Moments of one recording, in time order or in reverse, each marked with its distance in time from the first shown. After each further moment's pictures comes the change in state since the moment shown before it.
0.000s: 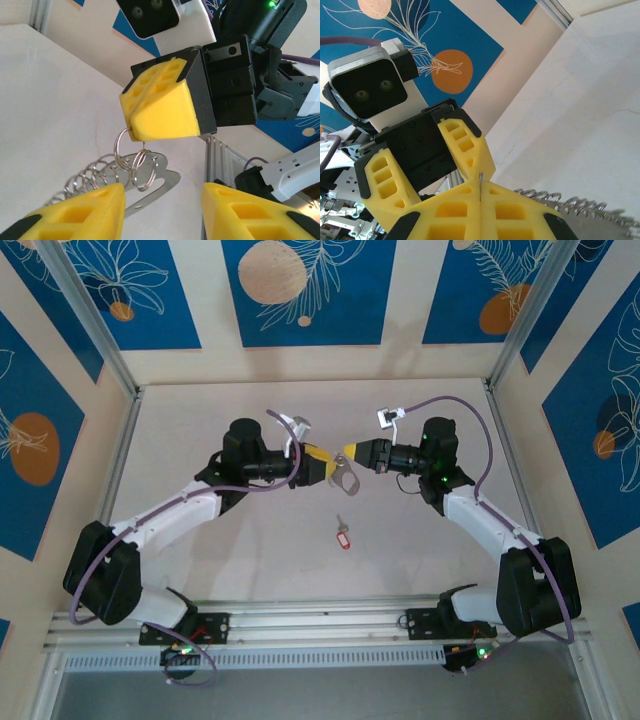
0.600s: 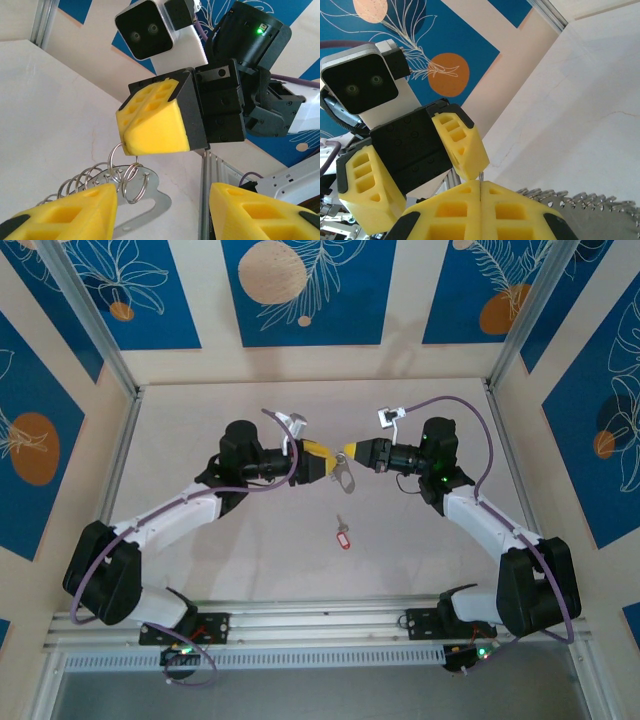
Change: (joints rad) left arm 0.003 0.002 -0.030 0.129 -0.003 -0.088; right arm 0.000 0.000 -0.001 0.000 0.019 0.000
